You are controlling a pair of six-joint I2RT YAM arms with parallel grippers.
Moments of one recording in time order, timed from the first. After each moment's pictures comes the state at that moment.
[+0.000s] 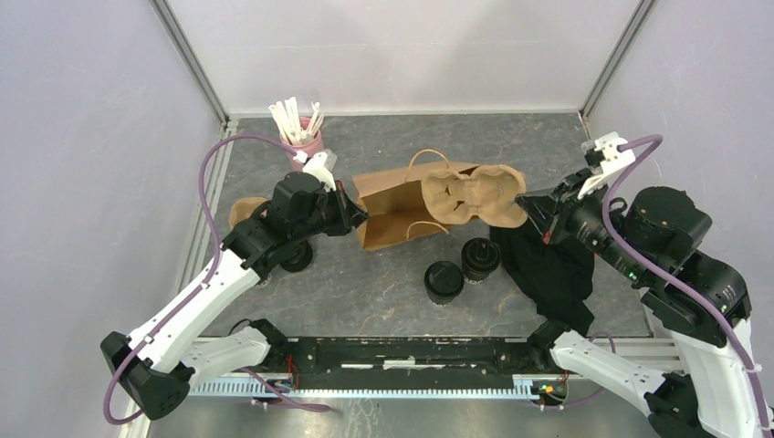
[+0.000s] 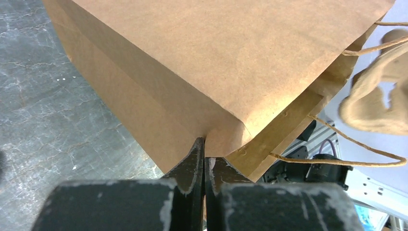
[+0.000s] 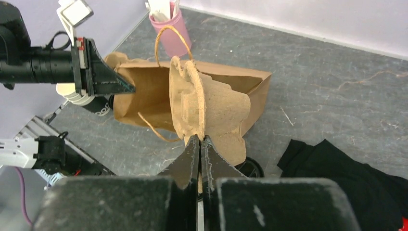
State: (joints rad) left arm -0.66 1.00 1.04 -0.54 0.04 -0.65; right arm 0.66 0.82 1.59 -0.96 0.09 0.22
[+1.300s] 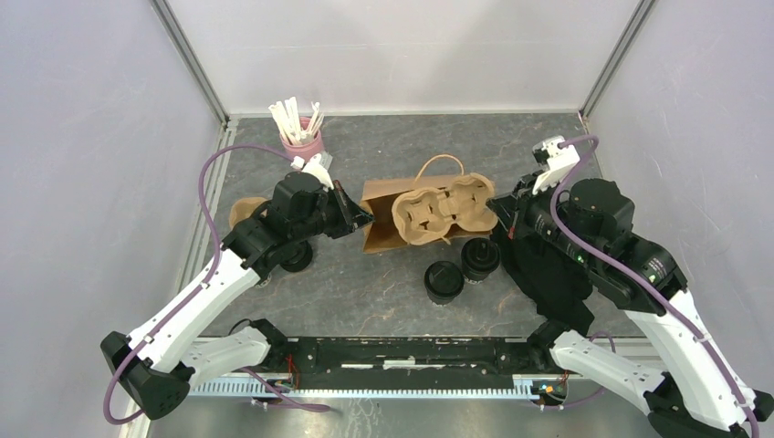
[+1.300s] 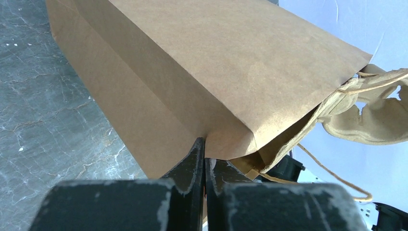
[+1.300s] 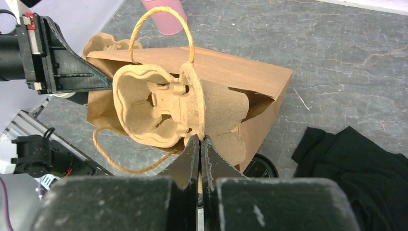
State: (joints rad) left arm -0.67 1.00 1.04 -0.54 0.09 -0.86; right arm 0.66 0.82 1.32 -0.78 0.08 0.28
